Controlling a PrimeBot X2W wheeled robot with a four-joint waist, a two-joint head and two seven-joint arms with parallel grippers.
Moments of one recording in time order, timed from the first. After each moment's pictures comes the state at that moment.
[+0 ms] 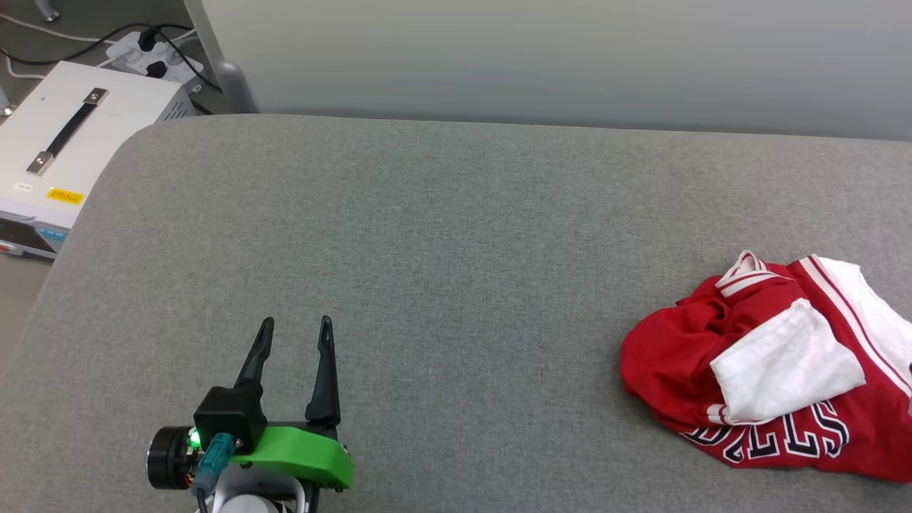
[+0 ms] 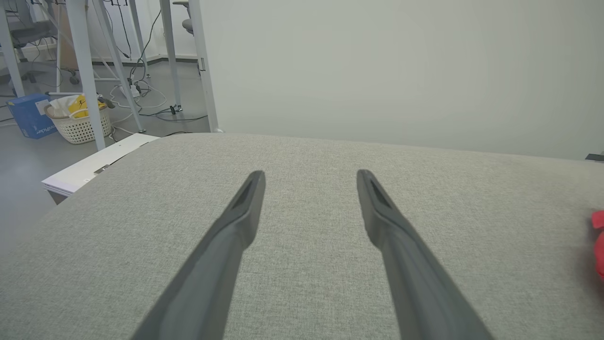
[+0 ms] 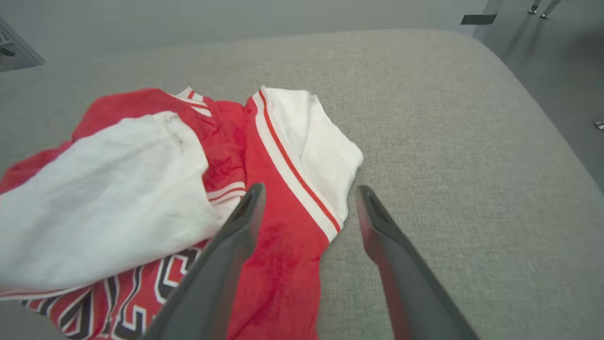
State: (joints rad) left arm -0.02 0.05 -0.08 0.11 -0.14 0.00 -0.26; right arm -0.13 -0.79 0.41 0.53 1.00 0.13 -0.21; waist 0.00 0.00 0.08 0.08
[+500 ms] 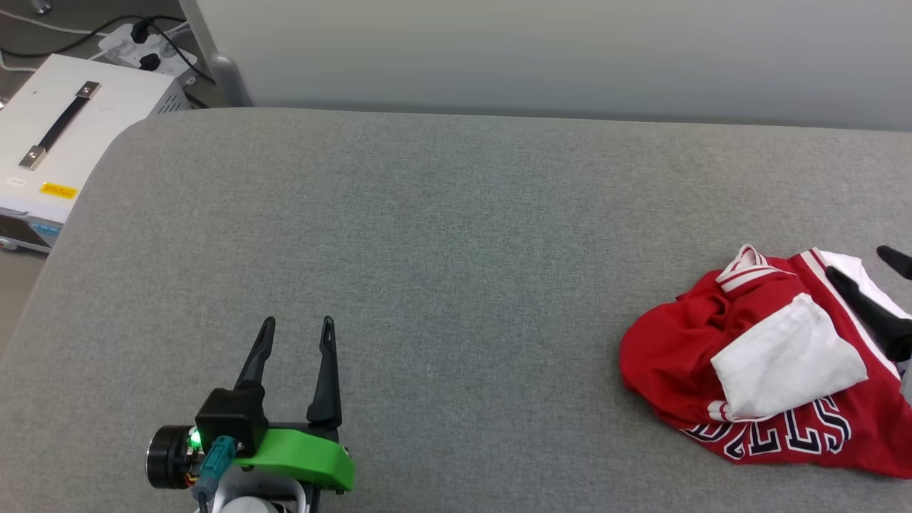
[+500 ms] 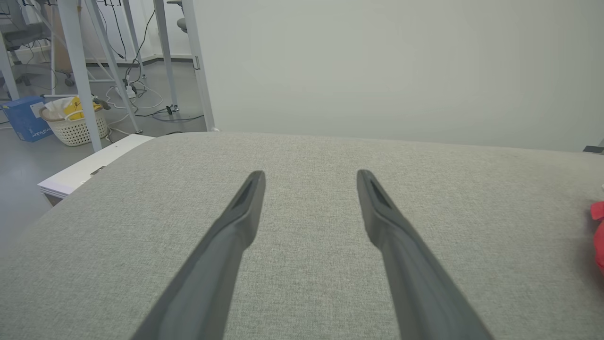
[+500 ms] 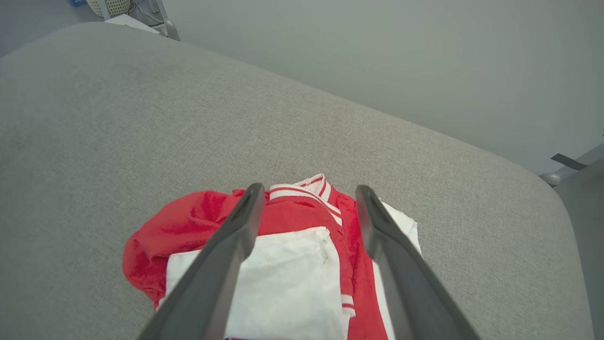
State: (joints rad) left arm -0.01 0.05 -0.08 0.09 -0.12 -0.01 -0.26; right arm -0.20 -0.85 0.27 -0.03 0.79 0.13 0.24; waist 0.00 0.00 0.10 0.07
